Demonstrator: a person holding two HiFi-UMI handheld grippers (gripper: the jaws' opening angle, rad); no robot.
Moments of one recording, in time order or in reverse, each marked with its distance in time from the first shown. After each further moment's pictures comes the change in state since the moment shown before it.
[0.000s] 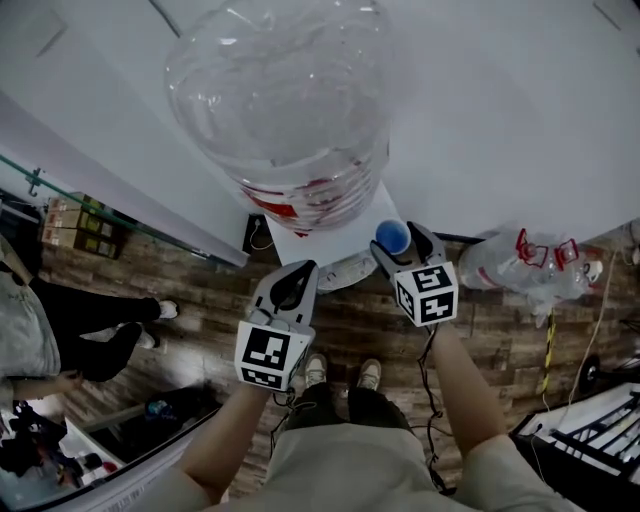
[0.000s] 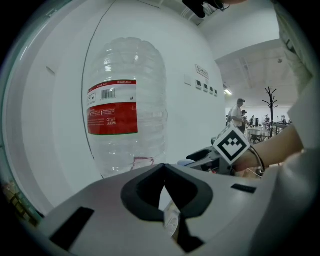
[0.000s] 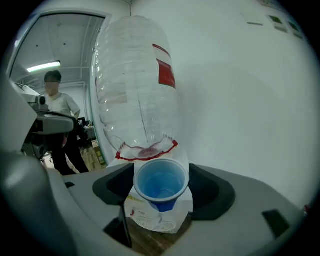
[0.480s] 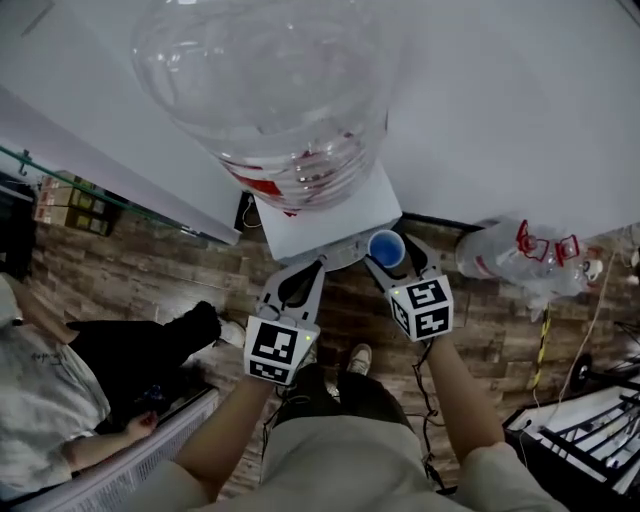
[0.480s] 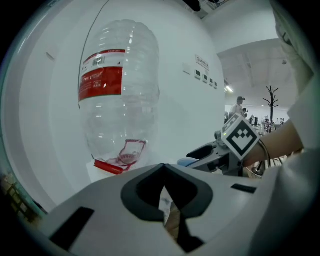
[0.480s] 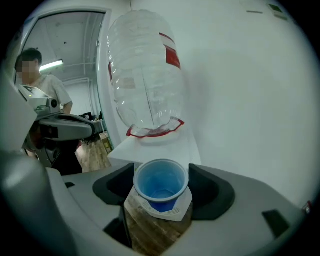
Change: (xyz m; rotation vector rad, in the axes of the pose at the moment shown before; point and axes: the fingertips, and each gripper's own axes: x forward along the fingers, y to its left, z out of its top) left arm 0.023 -0.033 -0.061 -0.037 0.079 -0.026; right arm -0.011 0.017 -0.063 -0.007 0.094 0.070
